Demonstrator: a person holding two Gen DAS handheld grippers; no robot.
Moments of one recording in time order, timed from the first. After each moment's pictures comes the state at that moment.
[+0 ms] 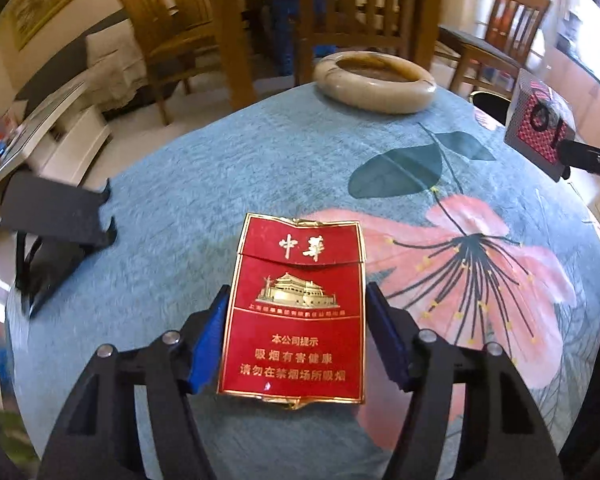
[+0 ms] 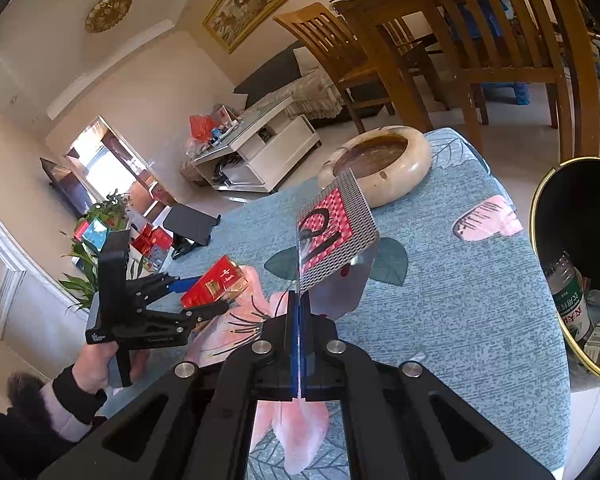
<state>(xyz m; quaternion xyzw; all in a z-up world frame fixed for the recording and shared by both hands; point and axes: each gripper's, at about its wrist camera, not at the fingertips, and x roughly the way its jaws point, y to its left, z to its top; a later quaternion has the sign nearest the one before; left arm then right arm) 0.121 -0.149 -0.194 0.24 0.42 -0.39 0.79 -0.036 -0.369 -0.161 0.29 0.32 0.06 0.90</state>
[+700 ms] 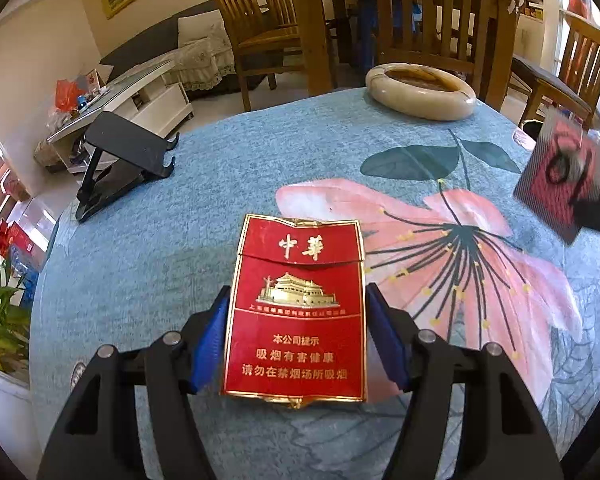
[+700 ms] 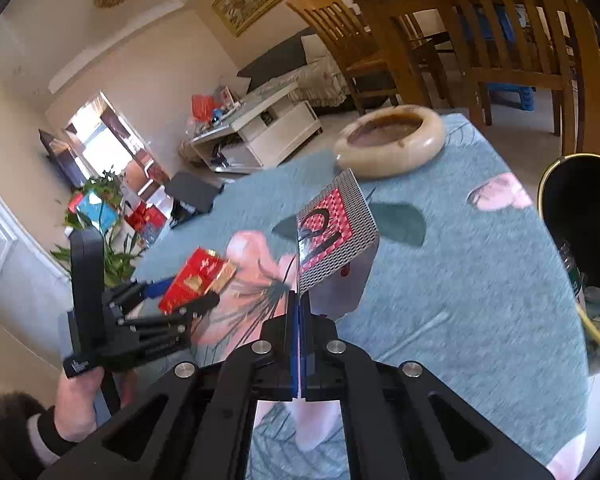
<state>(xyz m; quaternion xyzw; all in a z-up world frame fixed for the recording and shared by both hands) 0.063 -0.143 -0.187 0.20 0.41 -0.24 0.86 -0.047 -0.328 -0.173 0.25 0.35 0.06 0.90</state>
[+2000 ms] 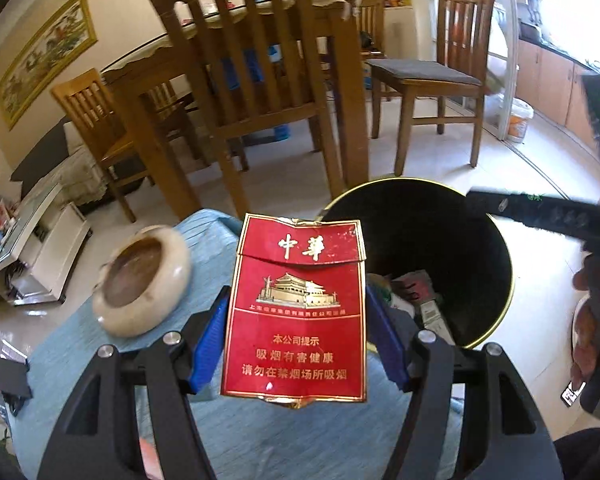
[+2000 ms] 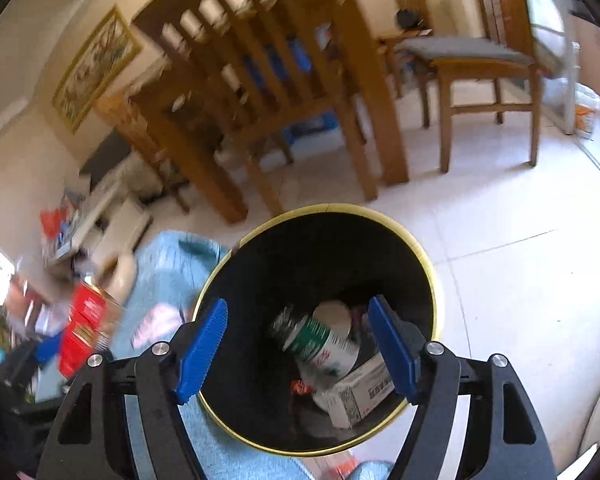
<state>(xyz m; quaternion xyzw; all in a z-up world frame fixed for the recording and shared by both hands) -0.033 -0.440 -0.149 0.27 0.30 -0.42 0.81 -0.157 -0.581 -0.173 0.33 0.26 -0.28 0.86</state>
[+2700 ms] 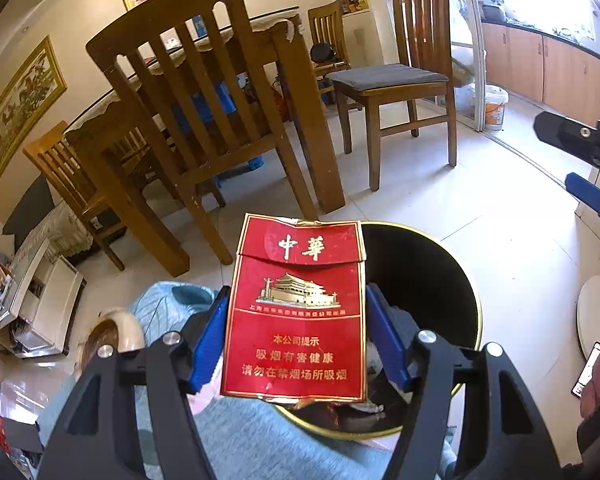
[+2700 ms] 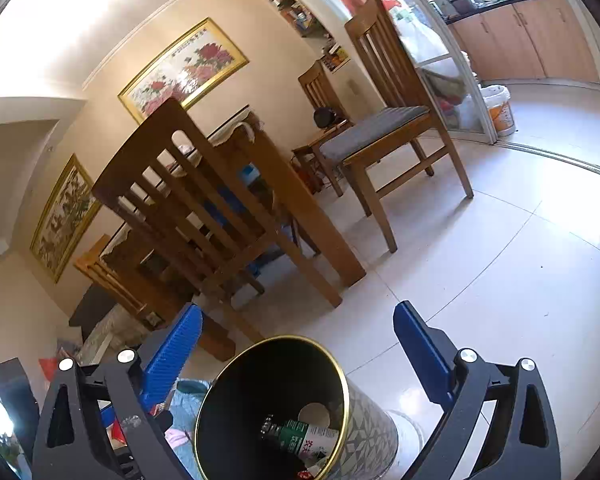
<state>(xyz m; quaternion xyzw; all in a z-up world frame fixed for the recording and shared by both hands) -0.077 -0.515 -0.138 0.31 0.24 -0.46 0.80 -0.259 -0.605 -0.147 0.38 0.05 -0.40 0.83</state>
